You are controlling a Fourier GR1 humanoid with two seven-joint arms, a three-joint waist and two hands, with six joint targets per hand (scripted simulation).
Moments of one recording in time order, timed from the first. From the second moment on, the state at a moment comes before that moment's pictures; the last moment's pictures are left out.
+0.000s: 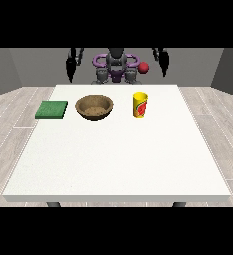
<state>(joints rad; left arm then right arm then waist) -0.01 0.12 0.01 -1.61 0.00 0.00 0.03 0.01 -0.08 -0.01 -1.54 0.01 -0.02 -0.01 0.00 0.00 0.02</state>
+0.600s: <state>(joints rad) -0.09 0.05 0.01 -1.78 0.17 0.01 0.26 -0.11 -0.03 0.13 -1.73 -0.03 -0.12 0.23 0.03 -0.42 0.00</state>
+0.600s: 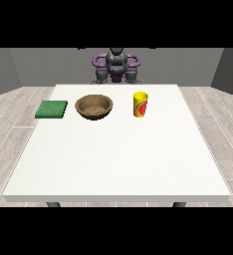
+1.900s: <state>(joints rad) -0.41 0.17 0.17 -1.54 0.12 0.01 -0.08 -0.46 -0.07 0.26 -1.85 -0.01 -0.26 0.29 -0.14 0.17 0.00</state>
